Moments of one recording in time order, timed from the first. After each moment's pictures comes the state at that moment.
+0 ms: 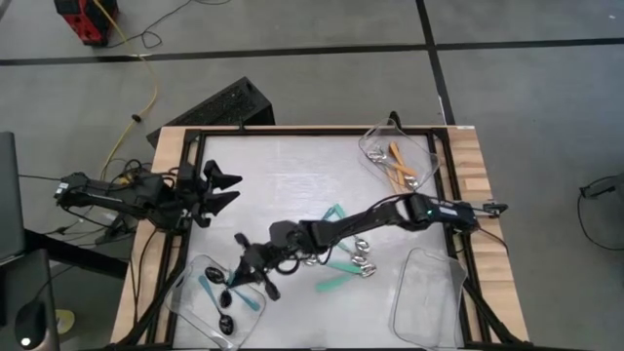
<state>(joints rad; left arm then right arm) -0.16 0.46 0.42 0.27 -0.30 -0.34 0.22 2.39 2.03 0.40 -0.40 0.07</state>
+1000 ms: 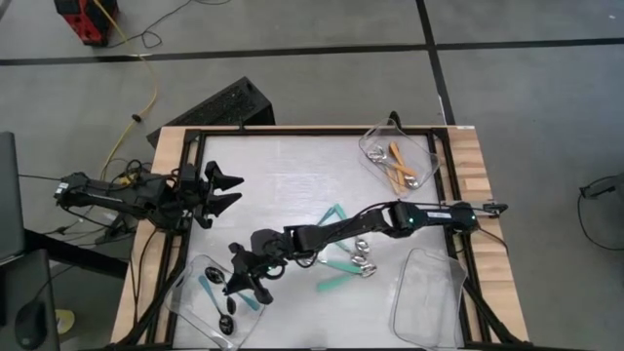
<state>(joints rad) -0.16 0.46 0.42 0.23 -0.30 -0.34 0.21 2.59 2.31 0.12 -0.45 0.15</state>
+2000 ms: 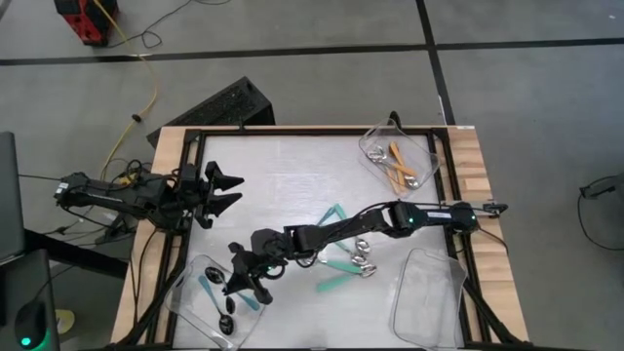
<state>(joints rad) -0.16 0.46 0.42 0.23 -0.30 -0.34 0.21 2.59 2.31 0.13 -0.44 0.13</state>
